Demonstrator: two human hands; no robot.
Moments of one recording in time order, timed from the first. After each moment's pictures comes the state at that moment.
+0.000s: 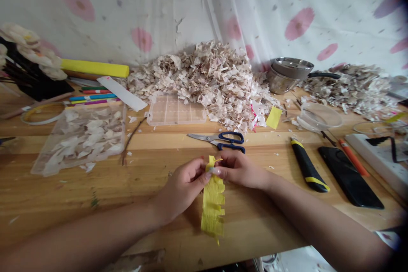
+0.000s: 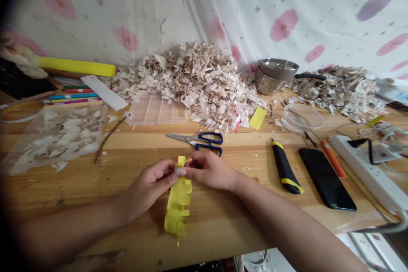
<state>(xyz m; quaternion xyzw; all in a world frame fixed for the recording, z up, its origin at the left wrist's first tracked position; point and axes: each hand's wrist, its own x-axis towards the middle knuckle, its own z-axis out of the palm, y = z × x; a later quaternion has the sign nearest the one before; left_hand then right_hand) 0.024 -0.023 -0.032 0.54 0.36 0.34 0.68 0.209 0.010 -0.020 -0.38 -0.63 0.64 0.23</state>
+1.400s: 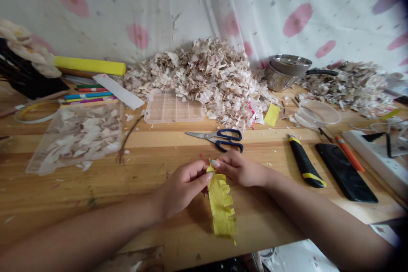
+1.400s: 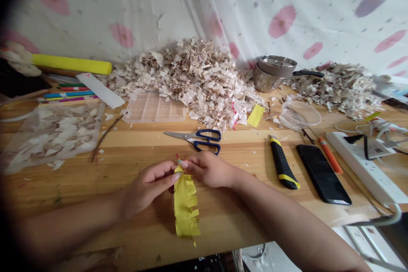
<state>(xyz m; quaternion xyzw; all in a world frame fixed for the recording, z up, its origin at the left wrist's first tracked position) 0.022 -0.023 -0.029 0.55 0.35 0.28 0.70 0.216 0.013 -0.015 -0.35 -0.76 0.52 0.16</state>
